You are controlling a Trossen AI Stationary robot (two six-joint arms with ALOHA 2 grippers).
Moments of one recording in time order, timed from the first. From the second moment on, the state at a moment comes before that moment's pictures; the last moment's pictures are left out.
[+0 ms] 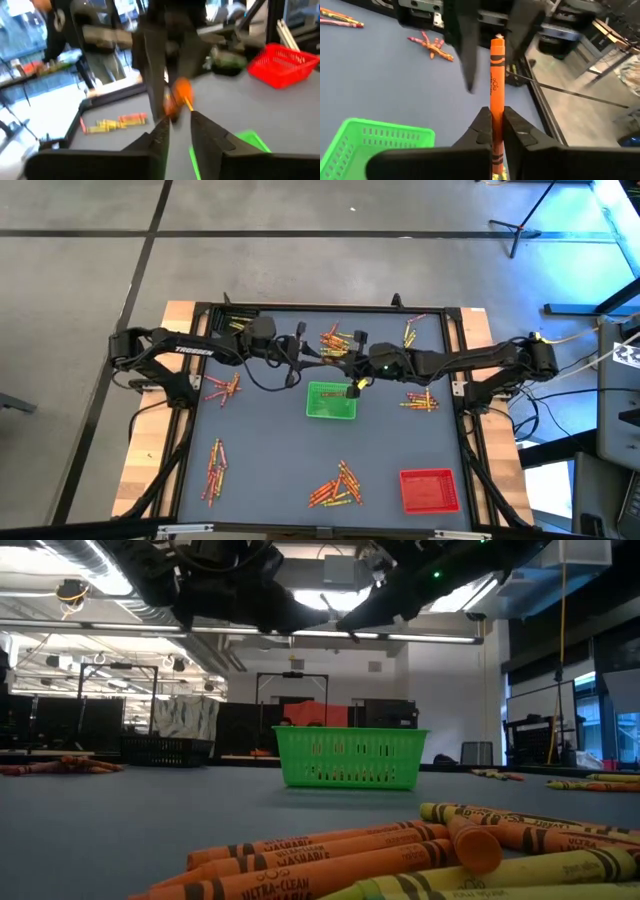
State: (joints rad) left arm 0.32 1.45 0.75 0.51 0.40 0.33; right arm -0.03 1.43 0.92 0.13 0.24 -0.38
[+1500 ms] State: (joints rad) left arm 0.31 1.27 0.75 0.26 0.17 0.32; right arm 0.94 1.33 0.92 -0.73 0.02 1.38
